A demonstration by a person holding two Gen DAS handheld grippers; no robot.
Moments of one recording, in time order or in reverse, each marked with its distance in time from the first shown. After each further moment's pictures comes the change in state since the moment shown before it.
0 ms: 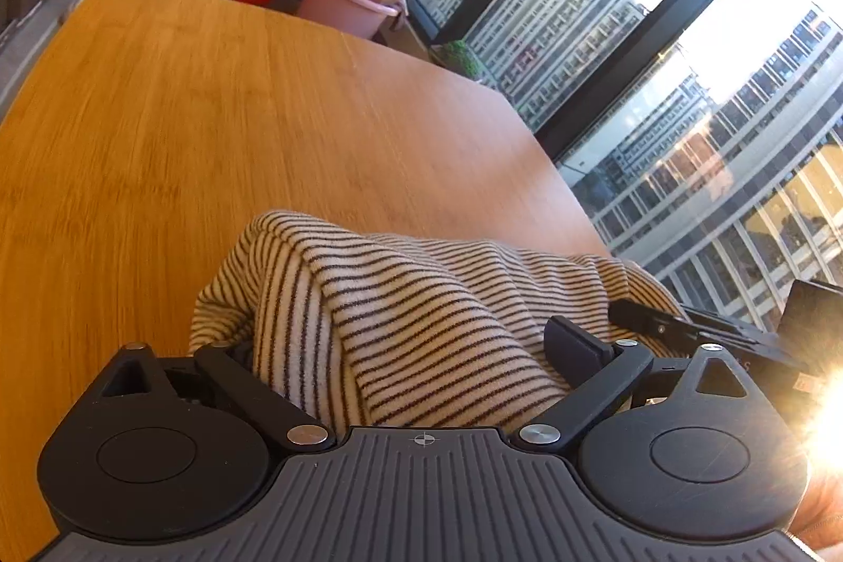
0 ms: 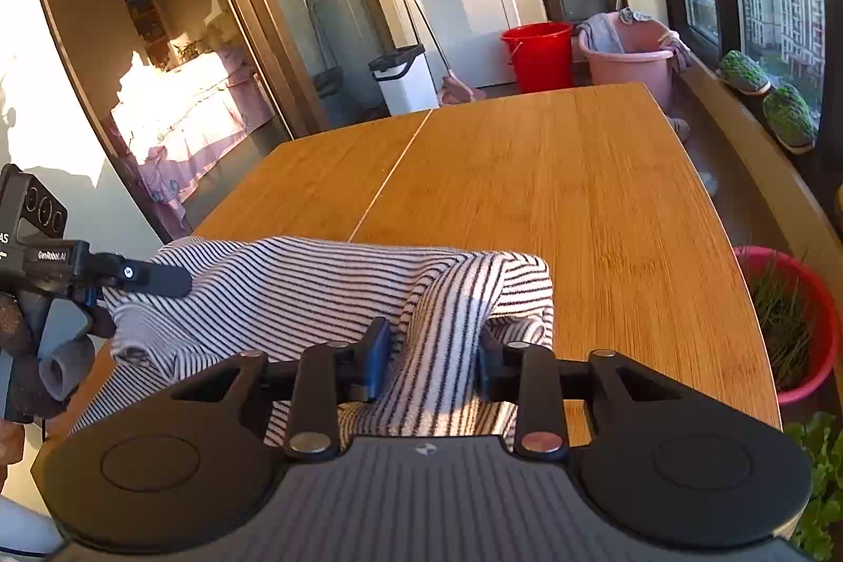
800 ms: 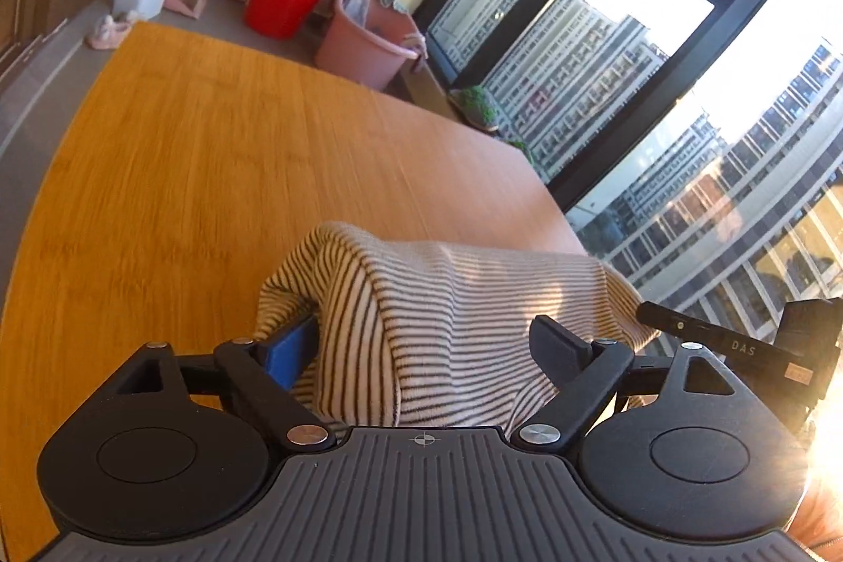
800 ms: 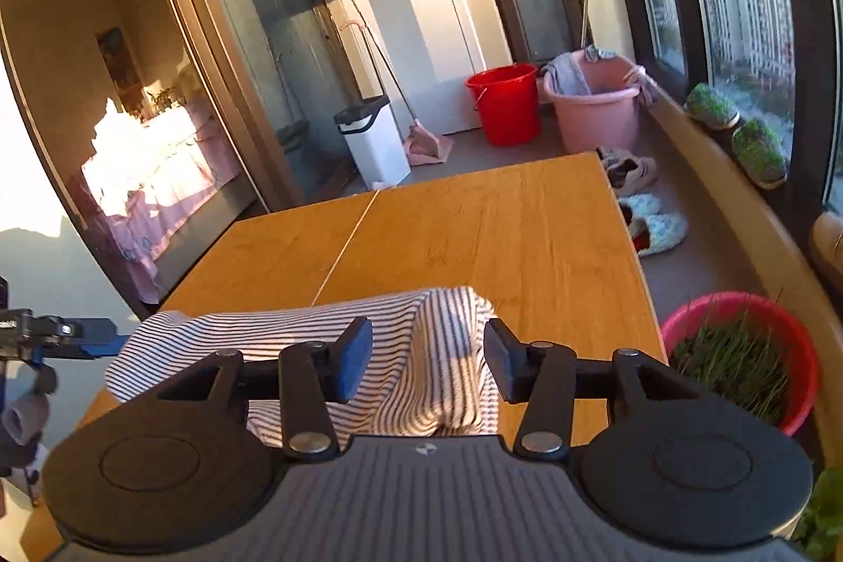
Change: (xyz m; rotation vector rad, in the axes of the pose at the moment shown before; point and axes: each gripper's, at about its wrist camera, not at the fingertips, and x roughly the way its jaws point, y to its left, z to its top) left arm -0.020 0.017 -0.006 -0.040 -0.038 0.007; right arm -0.002 -0.040 0.030 0.101 -0.043 -0.037
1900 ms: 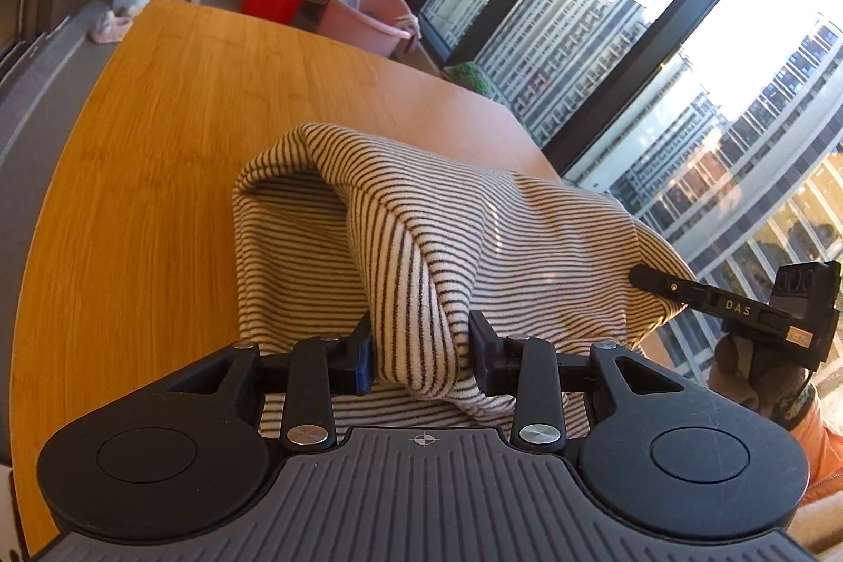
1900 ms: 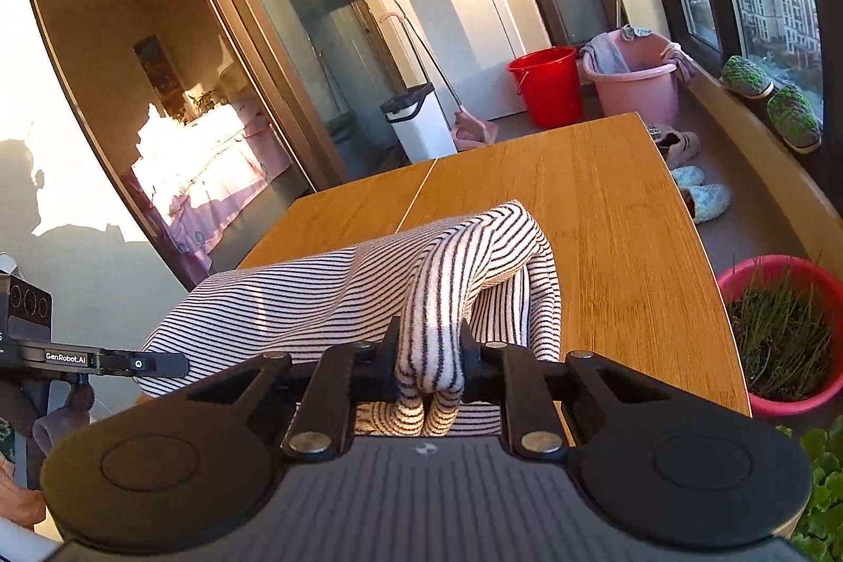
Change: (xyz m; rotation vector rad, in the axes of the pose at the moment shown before) left arm -0.042 -0.007 -0.038 0.039 0.002 0.005; right arm -0.022 0.011 -0.042 0.008 -0.003 0.091
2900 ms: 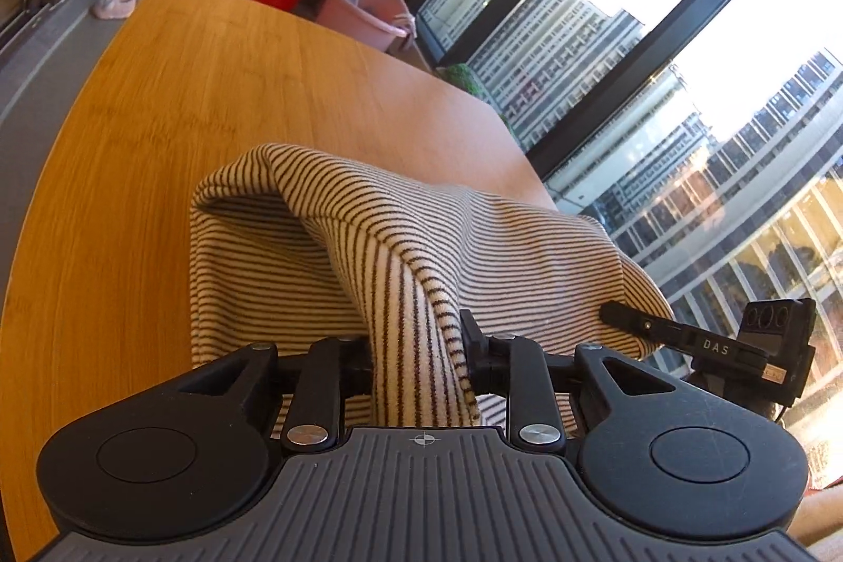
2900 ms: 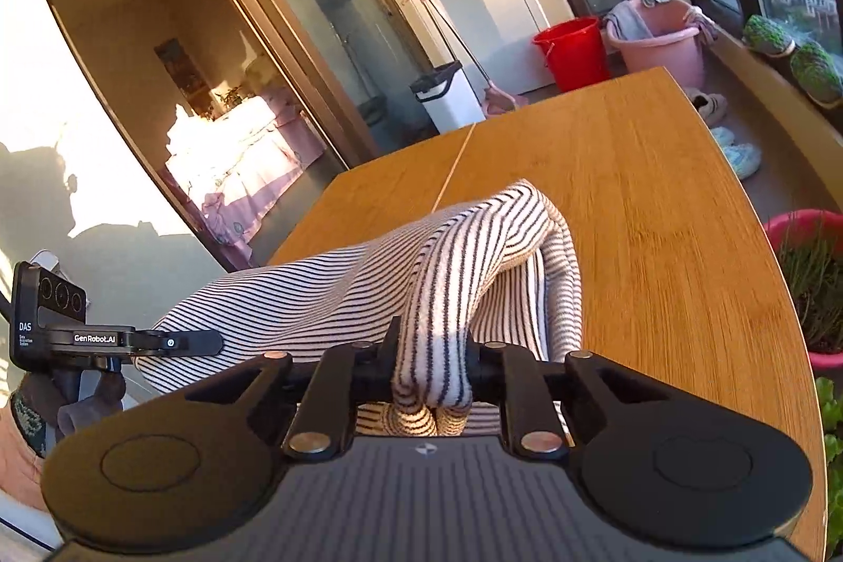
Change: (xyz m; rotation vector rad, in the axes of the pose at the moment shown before) left arm -0.022 -0.011 -0.025 -0.048 -0.011 -0.040; right arm -0.011 0.018 -0.031 0.070 0.041 0.097
